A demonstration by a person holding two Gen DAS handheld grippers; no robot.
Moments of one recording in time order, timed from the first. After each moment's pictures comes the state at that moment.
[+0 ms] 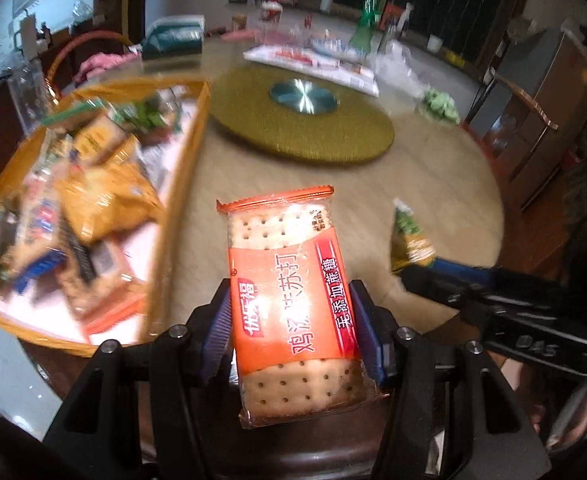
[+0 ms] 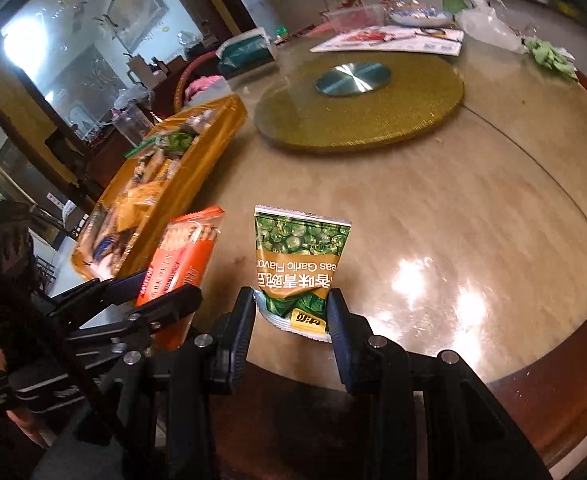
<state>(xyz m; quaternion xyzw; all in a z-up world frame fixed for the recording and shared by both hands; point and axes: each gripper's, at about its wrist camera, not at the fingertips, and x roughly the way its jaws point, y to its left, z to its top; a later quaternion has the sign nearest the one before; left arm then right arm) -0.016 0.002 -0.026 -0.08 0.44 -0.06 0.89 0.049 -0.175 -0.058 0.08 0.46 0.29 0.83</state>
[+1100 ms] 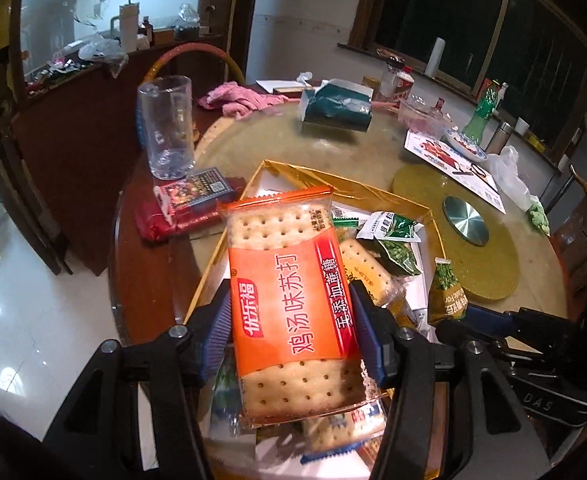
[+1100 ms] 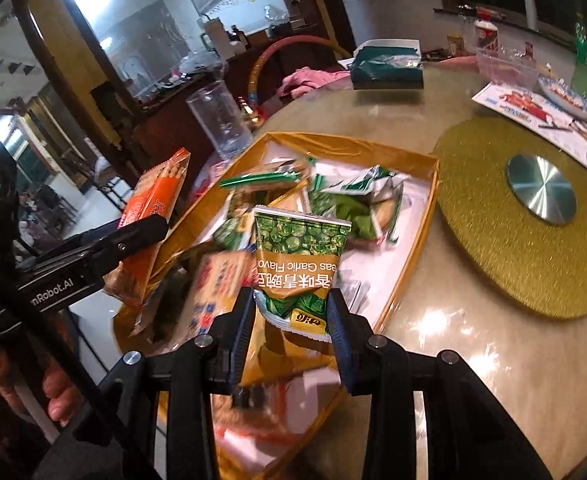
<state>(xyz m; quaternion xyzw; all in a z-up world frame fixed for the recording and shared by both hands) 0.046 0.226 0.004 -0.13 0.39 0.08 0.91 0.120 0.039 -0.020 -0.02 0.44 0.36 0.82</state>
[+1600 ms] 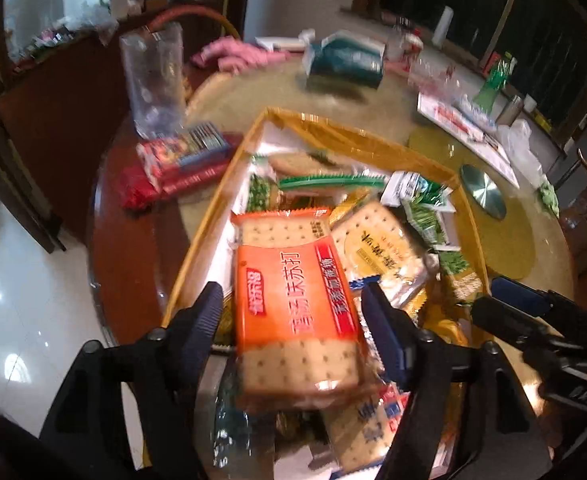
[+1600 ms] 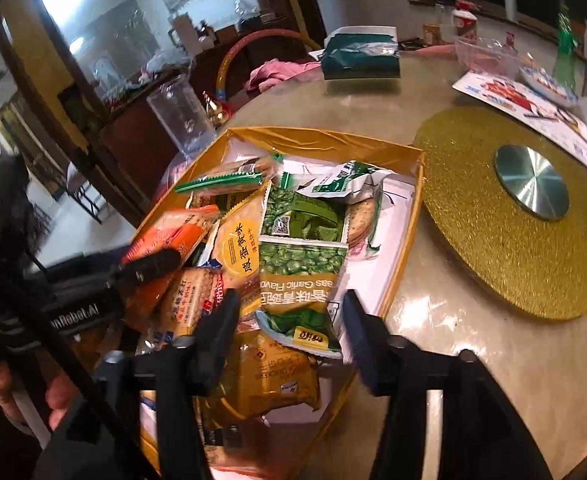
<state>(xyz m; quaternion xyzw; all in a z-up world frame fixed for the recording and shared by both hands) 0.057 0.231 -0.025 -0.14 0.44 0.07 0.89 0.132 0.038 -0.028 0.01 0.45 0.33 0.83</state>
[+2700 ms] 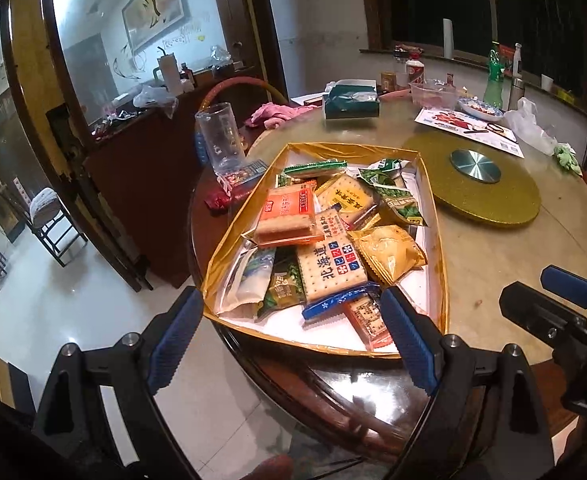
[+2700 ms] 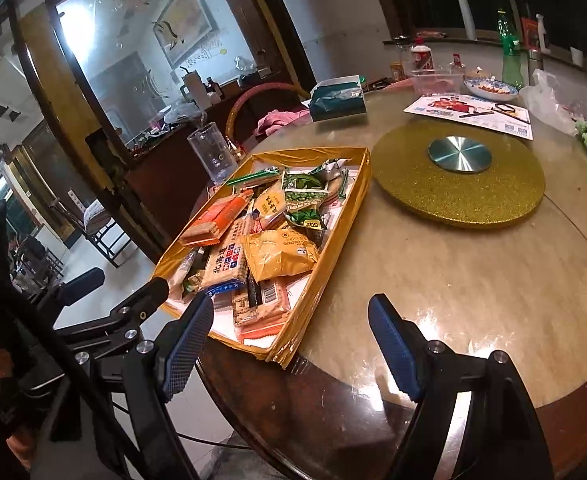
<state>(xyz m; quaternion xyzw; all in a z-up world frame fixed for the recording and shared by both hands) -0.066 0.120 0.018 0.00 0.38 0.19 0.91 0.005 -0.050 0.003 0.06 0.38 0.32 0.86</state>
